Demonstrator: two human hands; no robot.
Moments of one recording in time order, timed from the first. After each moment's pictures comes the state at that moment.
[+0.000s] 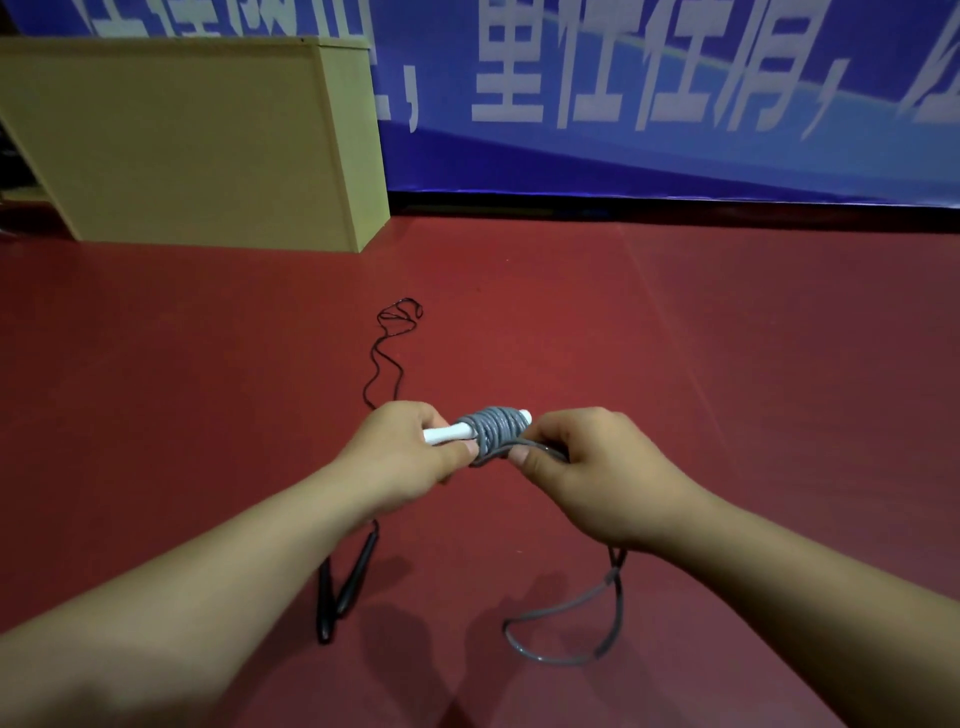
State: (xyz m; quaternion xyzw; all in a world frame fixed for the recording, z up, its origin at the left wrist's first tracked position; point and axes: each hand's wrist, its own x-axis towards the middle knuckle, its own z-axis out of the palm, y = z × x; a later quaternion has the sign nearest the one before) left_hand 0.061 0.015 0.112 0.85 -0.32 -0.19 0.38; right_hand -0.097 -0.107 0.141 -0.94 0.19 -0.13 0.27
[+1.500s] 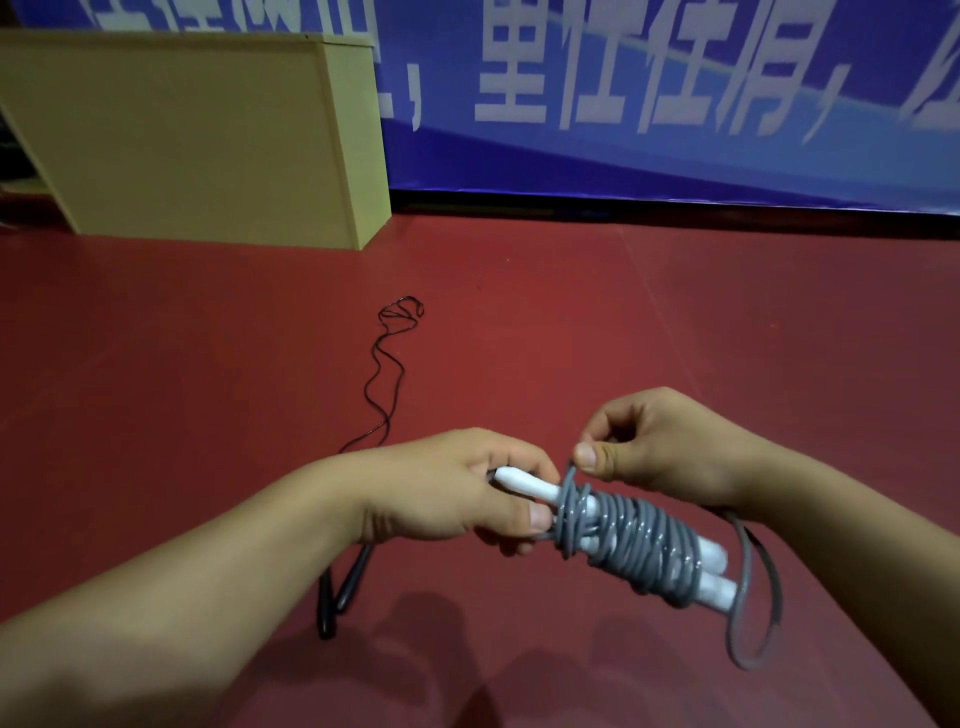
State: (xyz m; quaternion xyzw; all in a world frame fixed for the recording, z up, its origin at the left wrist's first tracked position) left_hand 0.025 0.027 0.153 0.61 -0.52 -0.49 0.34; right_hand -0.119 -0.147 0.157 -0.84 0.20 -0.04 0.50
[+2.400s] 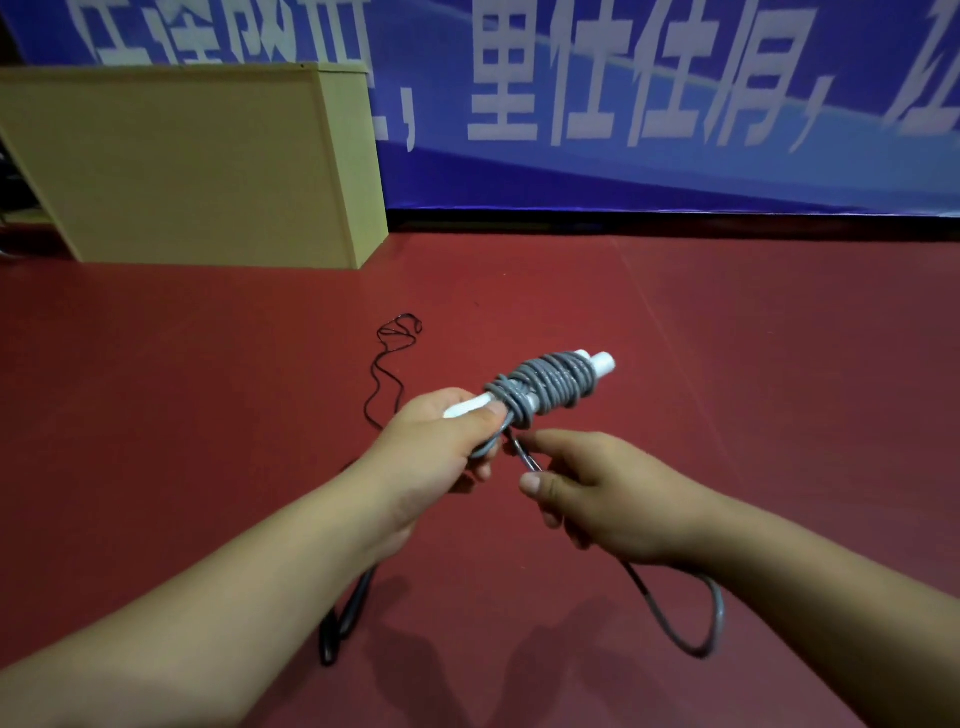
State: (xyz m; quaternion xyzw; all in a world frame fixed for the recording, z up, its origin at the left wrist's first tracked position) left_hand 0.025 0.009 0.152 0.68 -0.31 -0.32 0.59; right_hand -0.100 -0.115 0.142 -0.90 0.13 -0.04 0.40
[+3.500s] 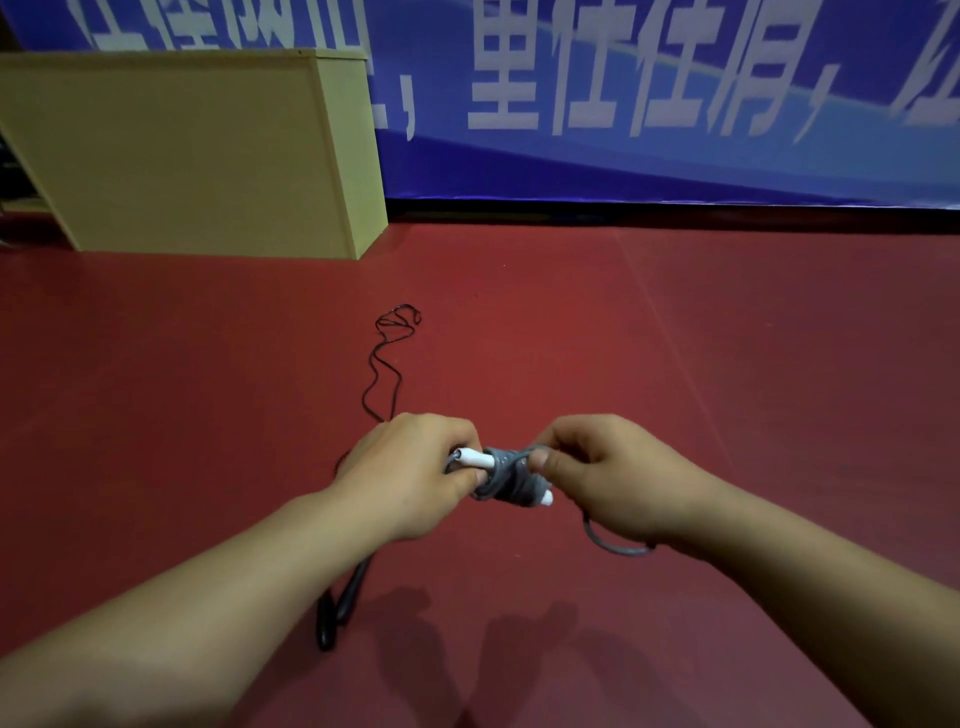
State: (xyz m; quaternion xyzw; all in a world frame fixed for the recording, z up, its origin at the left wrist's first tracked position) left_hand 0.044 0.020 0.126 0.85 -0.49 -0.03 0.18; right_hand -0.108 -0.119 0.148 -0.91 0.21 -0.07 0.34
